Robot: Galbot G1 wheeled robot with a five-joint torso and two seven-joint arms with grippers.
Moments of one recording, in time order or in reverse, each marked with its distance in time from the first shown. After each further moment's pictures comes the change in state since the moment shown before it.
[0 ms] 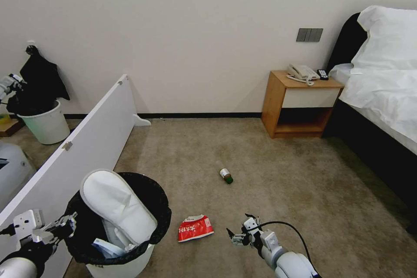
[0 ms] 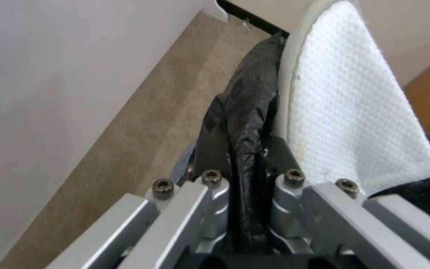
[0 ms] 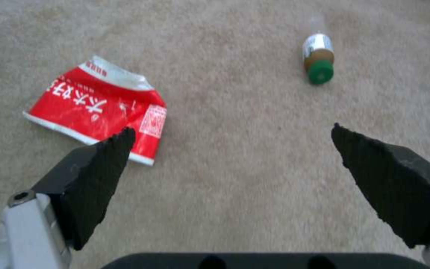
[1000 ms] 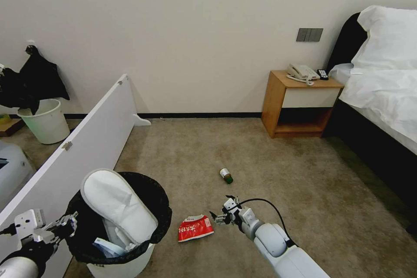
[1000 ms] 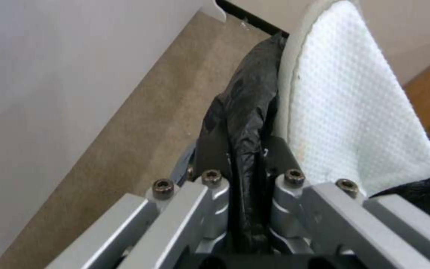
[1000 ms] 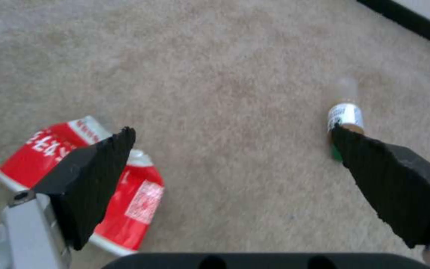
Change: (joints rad) left arm -0.006 -0.002 0.008 0.000 0.001 0.000 -0.001; right arm 0.287 0.098 -0.134 -0.241 -0.087 0.039 -0.080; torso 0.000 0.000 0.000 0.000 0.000
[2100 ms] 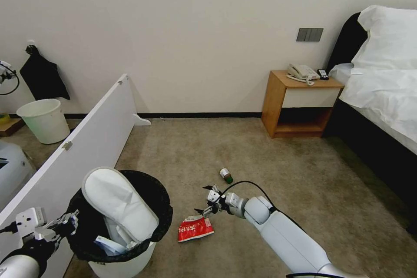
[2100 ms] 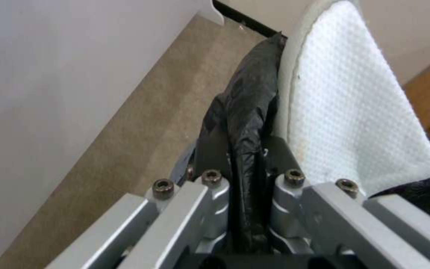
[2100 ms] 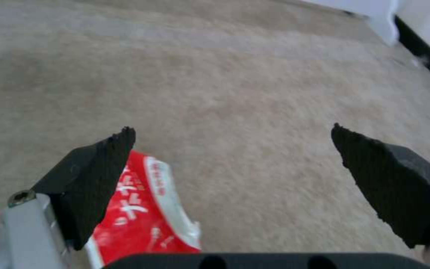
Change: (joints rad) left arm -0.011 0.000 0.004 0.000 0.002 -0.001 0.001; right arm 0.295 0.050 -0.198 -0.320 -0.086 0.327 -0.378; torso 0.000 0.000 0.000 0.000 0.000
